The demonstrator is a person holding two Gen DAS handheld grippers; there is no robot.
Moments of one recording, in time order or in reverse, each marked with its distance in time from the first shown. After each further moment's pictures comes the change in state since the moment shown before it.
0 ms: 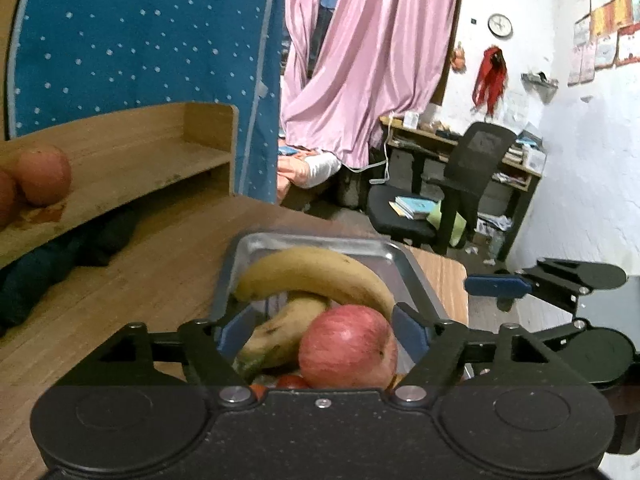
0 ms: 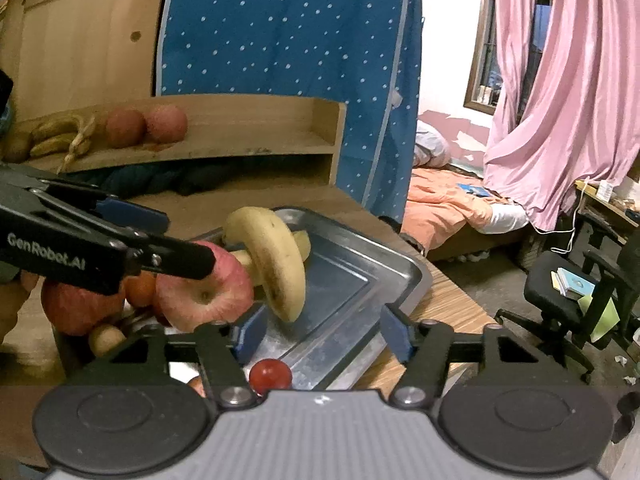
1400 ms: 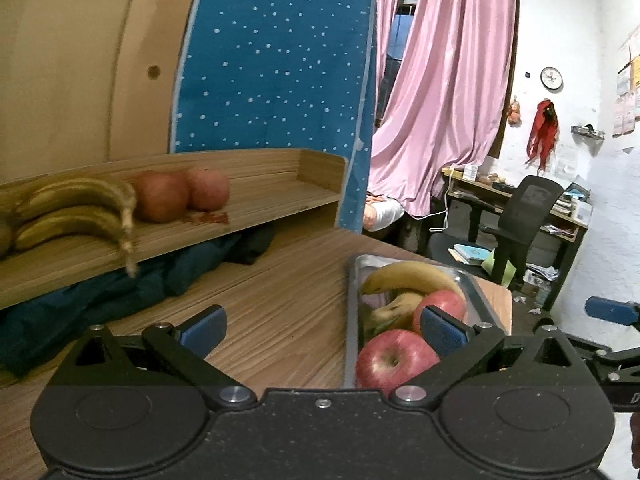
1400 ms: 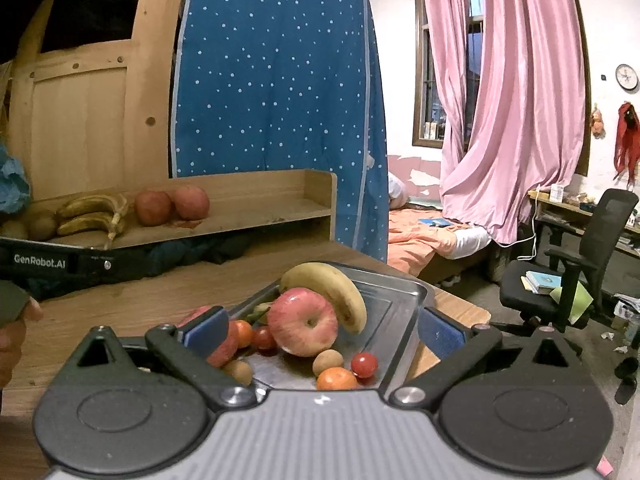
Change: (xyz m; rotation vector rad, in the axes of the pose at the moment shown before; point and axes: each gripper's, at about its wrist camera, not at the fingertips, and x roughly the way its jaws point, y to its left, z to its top) left arm -0.145 0.058 -0.043 -0.081 -0.139 0.176; right arm -0.106 0.092 -0.012 0.153 -0.182 -0.122
